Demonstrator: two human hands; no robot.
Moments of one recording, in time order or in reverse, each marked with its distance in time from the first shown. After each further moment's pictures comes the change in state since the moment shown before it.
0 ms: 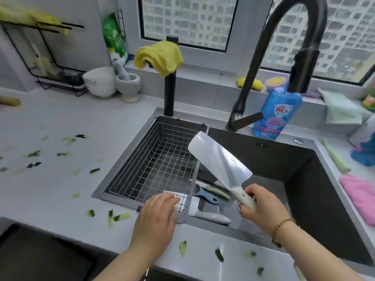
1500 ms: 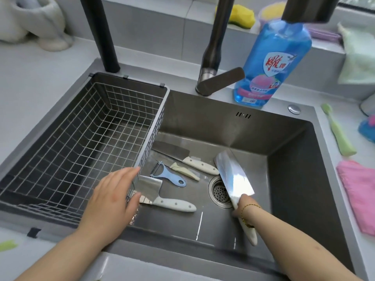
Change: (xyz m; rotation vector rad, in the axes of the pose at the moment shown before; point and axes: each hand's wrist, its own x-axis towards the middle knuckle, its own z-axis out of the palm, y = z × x) left_hand 0.070 0.023 0.084 0.104 -0.268 -0.086; right_hand 0.118 0.195 0.087 -0.257 -0.588 0.581
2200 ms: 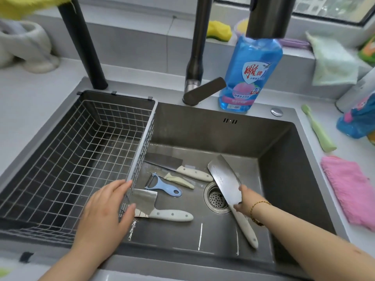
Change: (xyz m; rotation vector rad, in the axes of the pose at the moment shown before) left_hand -0.001 0.002 -0.003 -0.075 -0.108 -0.110; right_hand -0.018 0.012 -0.032 -0.054 0.120 -0.185
